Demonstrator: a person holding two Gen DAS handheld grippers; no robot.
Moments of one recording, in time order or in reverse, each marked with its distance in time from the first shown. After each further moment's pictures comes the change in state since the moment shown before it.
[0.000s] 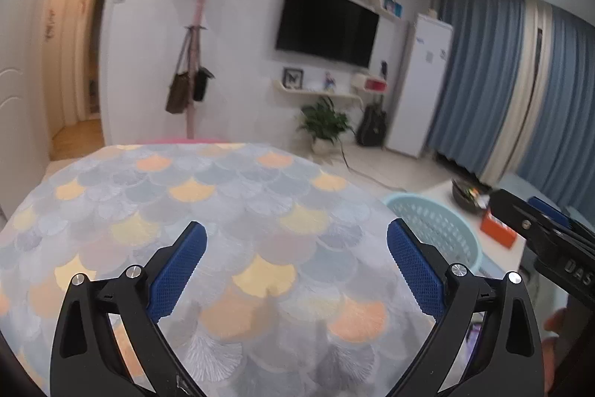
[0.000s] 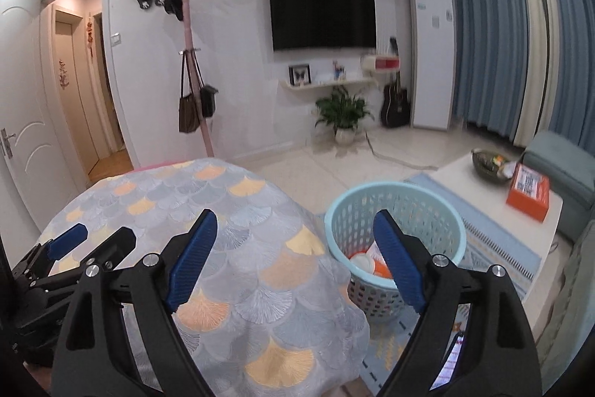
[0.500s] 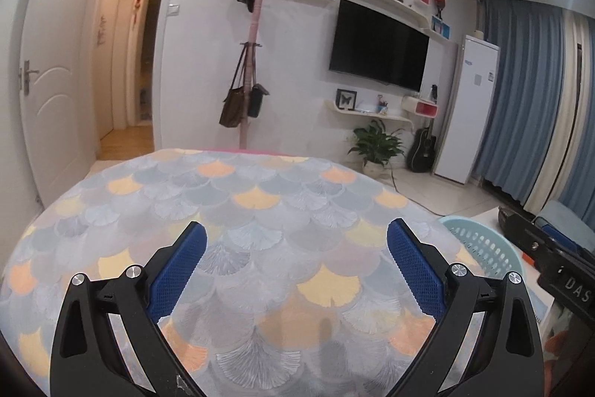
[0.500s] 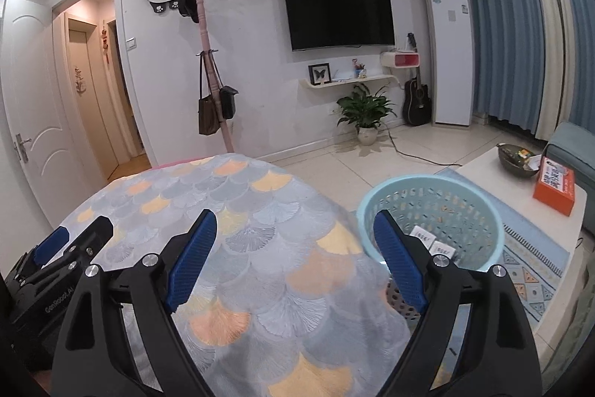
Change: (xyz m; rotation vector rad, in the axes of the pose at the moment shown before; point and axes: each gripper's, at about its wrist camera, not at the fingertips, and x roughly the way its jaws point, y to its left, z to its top) left arm -0.010 0.021 -0.004 -0.051 -0.072 0.203; right arm 0.036 0.005 -0.017 0.031 0.013 0.102
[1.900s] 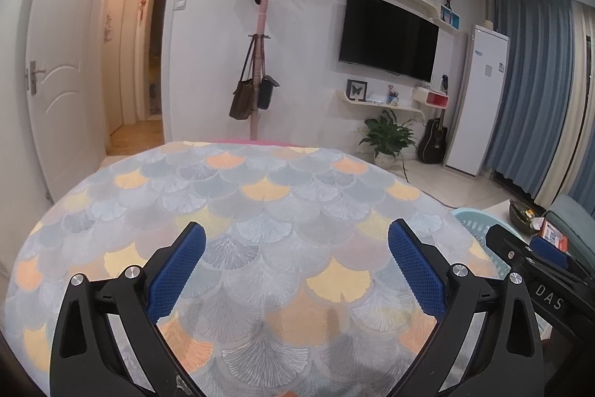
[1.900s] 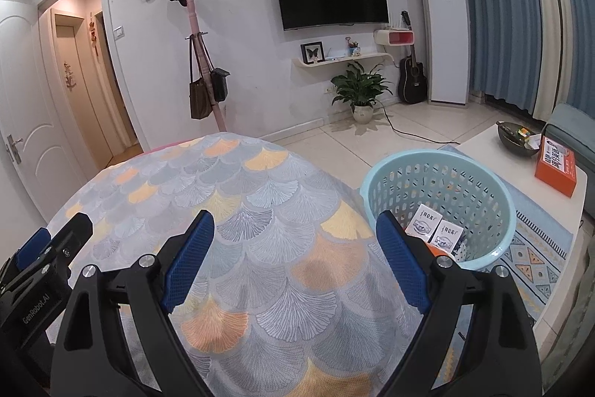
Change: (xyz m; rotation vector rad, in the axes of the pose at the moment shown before) left arm 0.000 -0.006 -0.006 0.007 0.032 0.051; right arm 0.031 -0.002 -0.010 0.034 0.075 -0.028
